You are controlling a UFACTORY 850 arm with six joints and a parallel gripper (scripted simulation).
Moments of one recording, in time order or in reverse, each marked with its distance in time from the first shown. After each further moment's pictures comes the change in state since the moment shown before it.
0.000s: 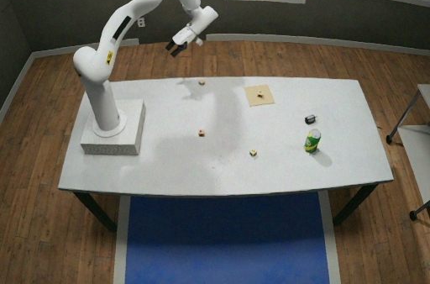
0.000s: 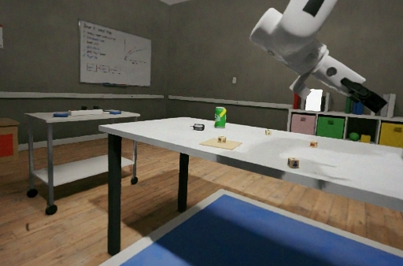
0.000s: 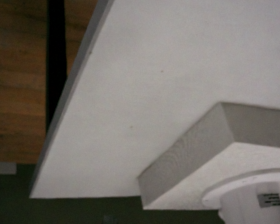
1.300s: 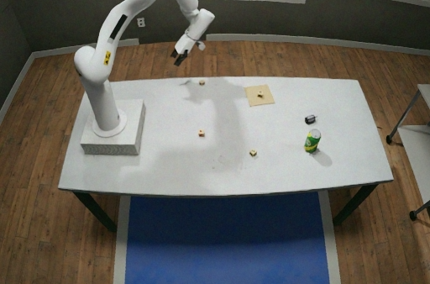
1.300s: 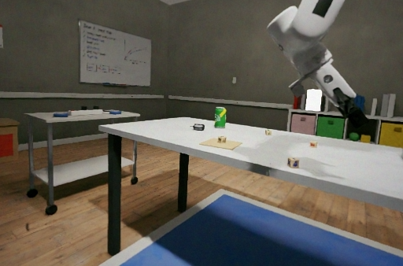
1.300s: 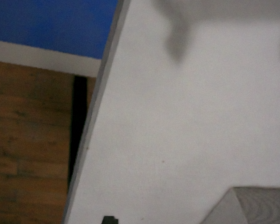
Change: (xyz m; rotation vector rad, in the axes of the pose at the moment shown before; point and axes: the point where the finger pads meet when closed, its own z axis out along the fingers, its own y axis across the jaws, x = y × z) arm 0.046 0.021 0.017 0.121 0.284 0.062
